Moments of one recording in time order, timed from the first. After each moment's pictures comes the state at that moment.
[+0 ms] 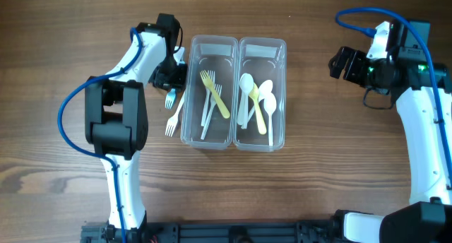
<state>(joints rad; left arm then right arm) -0.18 2.28 1.75 -1.08 0.01 -0.03 -0.13 1.49 1.33 -0.88 -0.19 0.20</state>
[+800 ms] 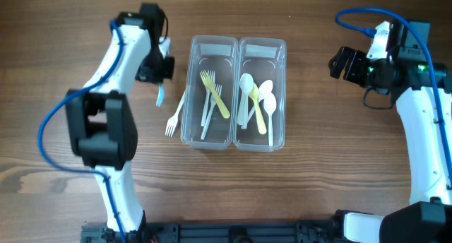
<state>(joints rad) -0.13 2.14 1.82 -1.24 -0.03 -0.02 -0.13 1.49 1.33 -0.88 -0.19 0.20</state>
